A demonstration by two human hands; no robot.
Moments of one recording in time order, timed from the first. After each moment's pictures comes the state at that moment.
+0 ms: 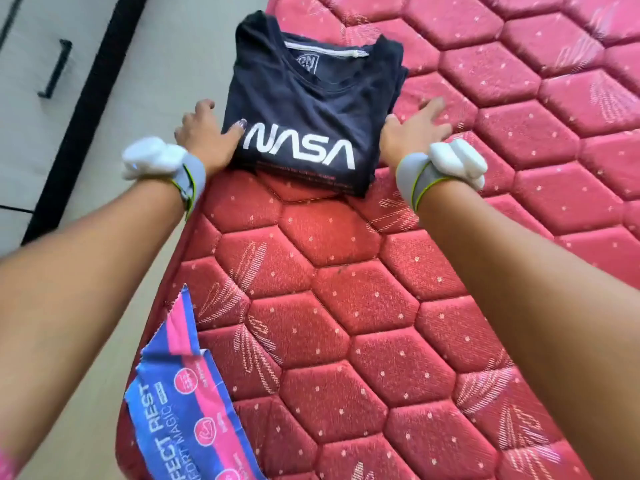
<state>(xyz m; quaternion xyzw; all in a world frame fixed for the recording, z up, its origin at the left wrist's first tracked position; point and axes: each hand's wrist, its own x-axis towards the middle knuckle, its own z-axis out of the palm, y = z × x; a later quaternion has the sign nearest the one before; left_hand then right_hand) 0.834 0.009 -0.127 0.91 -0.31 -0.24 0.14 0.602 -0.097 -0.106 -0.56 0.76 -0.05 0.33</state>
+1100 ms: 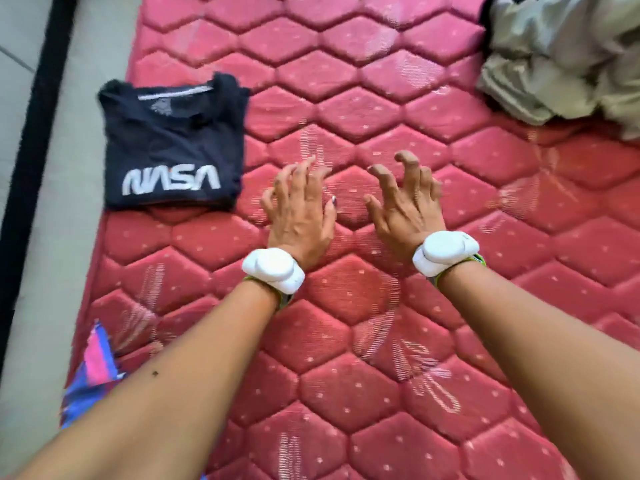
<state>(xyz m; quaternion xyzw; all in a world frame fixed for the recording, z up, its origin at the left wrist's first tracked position) 0.512 0.016 -0.121 0.71 -0.69 -0.04 0.16 0.335 -0.029 -0.133 -0.81 0.56 -0.12 0.07</state>
